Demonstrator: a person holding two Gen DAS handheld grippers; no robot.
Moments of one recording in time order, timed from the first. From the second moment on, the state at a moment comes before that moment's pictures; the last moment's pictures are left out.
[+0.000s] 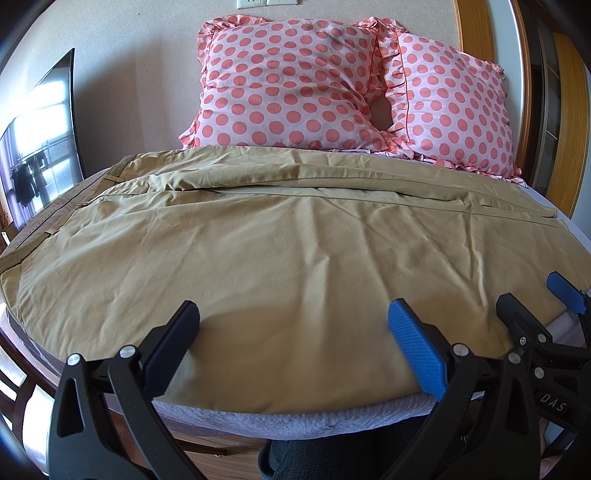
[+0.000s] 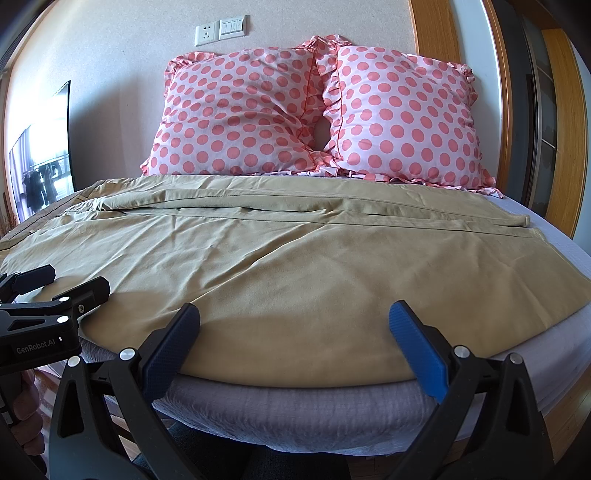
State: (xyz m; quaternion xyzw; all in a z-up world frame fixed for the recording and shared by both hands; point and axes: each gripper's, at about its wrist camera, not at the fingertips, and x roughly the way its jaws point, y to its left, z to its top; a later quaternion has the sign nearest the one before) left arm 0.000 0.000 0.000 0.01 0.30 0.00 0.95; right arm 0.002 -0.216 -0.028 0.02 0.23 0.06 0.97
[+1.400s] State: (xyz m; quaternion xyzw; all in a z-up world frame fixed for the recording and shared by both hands) left arm 0.002 0.013 0.009 0.00 0.32 -0.02 0.95; right arm 0.027 -0.261 0.021 0.05 0.21 0.05 0.98
